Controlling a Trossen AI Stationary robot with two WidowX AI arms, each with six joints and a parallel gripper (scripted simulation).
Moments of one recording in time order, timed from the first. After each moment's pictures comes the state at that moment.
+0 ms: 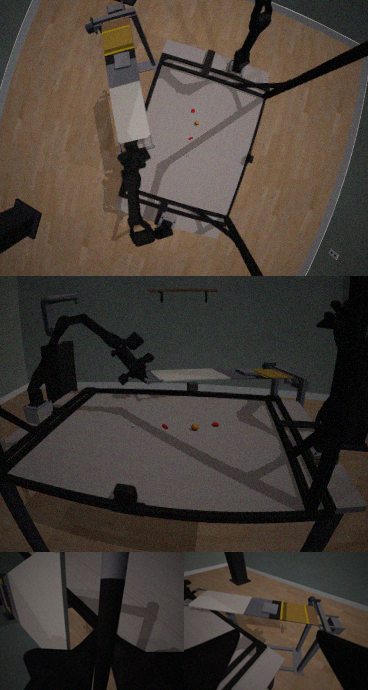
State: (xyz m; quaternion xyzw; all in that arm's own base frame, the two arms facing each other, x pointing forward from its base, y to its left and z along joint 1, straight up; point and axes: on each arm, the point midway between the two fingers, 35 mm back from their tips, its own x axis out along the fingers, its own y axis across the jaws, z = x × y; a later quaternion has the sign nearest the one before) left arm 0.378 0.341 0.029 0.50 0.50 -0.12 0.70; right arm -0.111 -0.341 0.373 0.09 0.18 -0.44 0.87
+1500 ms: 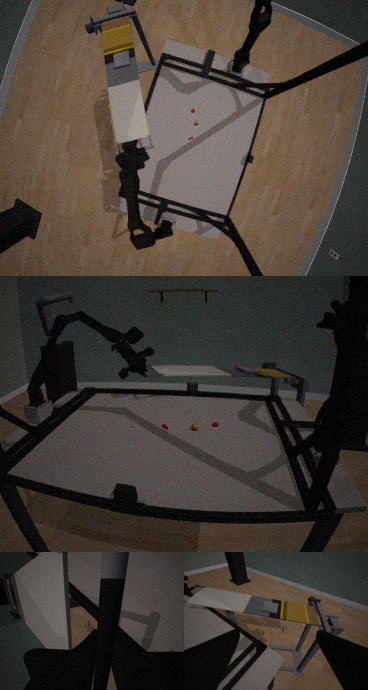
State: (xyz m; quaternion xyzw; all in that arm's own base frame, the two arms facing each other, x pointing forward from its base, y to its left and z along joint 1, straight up) left arm 0.380 0.342 0.056 0.50 0.50 -0.11 0.70; right arm -0.111 -0.341 0.373 0.09 0.18 -0.44 0.87
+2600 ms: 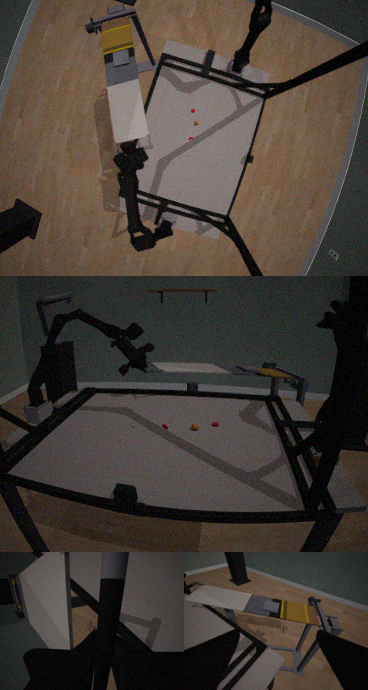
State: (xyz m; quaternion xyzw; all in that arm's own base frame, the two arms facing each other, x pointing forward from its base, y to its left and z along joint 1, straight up) left arm 0.382 0.343 0.076 0.50 0.49 -0.10 0.70; right arm -0.111 -0.341 0.373 0.09 0.18 -0.44 0.87
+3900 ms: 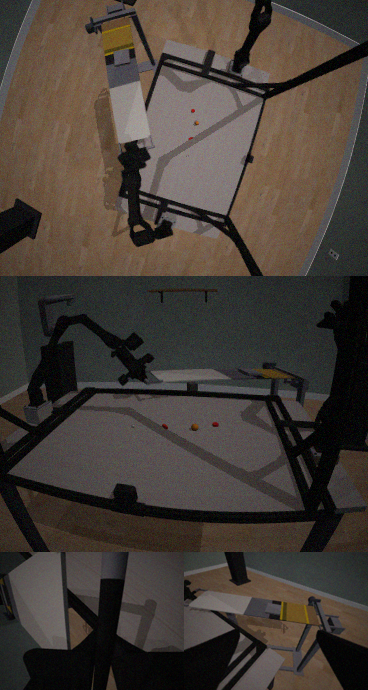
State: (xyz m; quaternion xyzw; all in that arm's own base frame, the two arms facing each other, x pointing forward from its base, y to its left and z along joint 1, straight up) left arm 0.378 0.340 0.027 0.50 0.50 -0.11 0.70; right arm -0.111 -0.341 0.373 0.09 0.18 -0.44 0.87
